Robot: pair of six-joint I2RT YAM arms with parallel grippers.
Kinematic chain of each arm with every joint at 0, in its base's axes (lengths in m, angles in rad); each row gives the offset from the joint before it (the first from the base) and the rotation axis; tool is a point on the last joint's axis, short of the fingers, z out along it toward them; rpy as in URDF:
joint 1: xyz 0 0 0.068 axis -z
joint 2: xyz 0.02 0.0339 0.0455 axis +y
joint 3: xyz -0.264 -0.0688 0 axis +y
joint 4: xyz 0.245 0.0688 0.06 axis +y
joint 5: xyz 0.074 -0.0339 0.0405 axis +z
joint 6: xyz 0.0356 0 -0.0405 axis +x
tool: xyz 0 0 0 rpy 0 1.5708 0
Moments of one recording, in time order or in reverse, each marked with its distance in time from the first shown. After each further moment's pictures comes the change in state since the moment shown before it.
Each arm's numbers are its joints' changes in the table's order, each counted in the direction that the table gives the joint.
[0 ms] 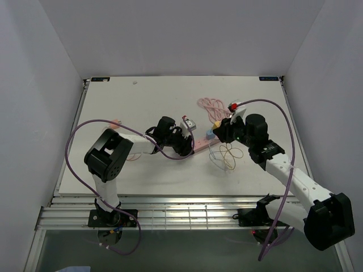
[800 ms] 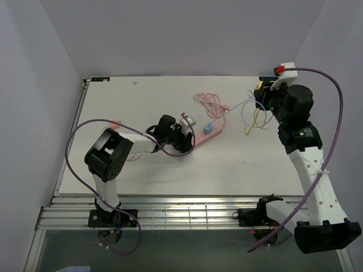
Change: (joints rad) left arm 0.001 0.002 -0.023 0.009 0.122 -0.046; right arm 0.262 -0.061 -0.523 0.369 -0.249 -0.101
